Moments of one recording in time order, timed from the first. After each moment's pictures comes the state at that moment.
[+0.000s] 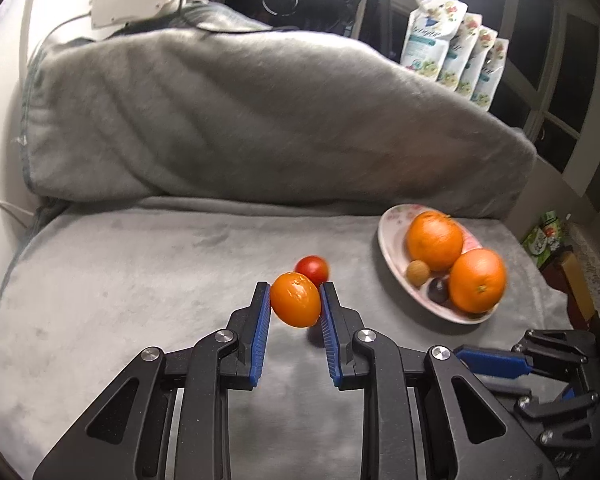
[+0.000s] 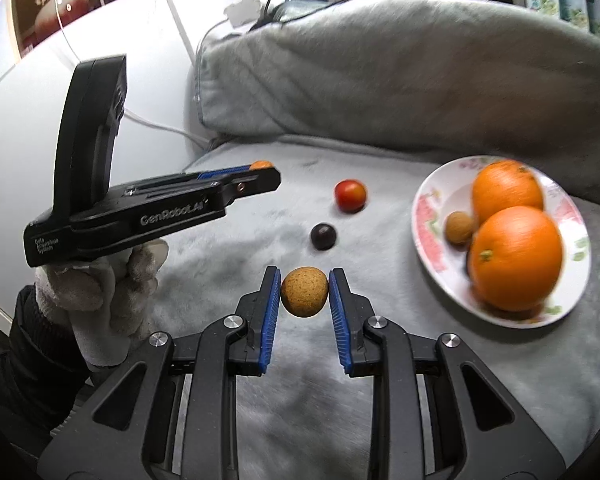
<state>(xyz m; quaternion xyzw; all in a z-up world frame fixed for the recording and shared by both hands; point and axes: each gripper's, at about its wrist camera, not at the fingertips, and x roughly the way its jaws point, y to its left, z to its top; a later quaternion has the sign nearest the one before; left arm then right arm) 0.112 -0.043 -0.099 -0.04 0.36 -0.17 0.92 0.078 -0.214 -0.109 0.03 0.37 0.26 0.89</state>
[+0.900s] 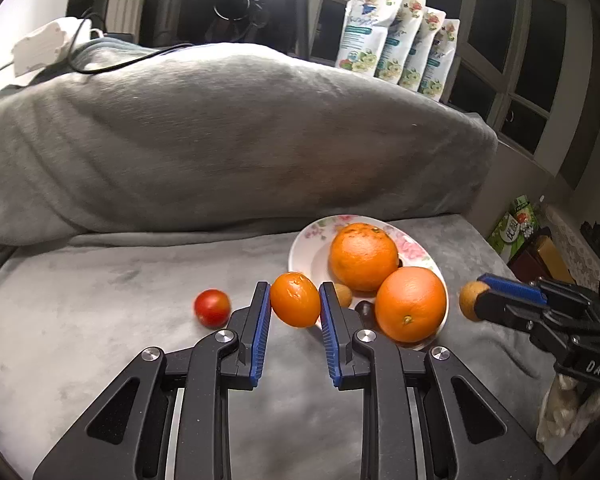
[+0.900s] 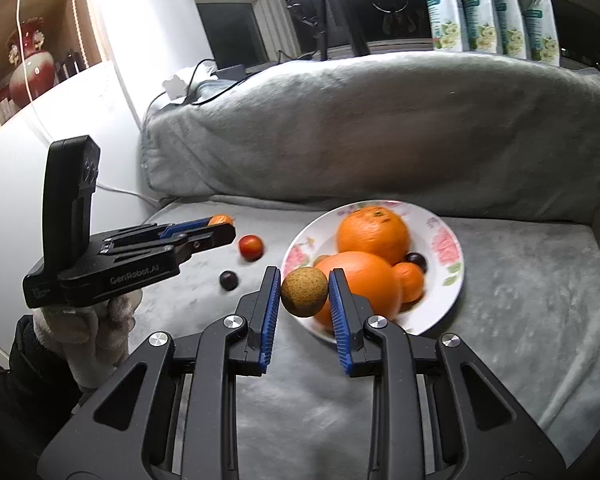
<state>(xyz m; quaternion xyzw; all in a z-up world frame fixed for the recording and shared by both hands) 0.119 -0.115 -0.082 -0.01 0.34 -0.23 0.91 0.075 -0.313 -0.073 0.06 0.32 0.18 0.93</state>
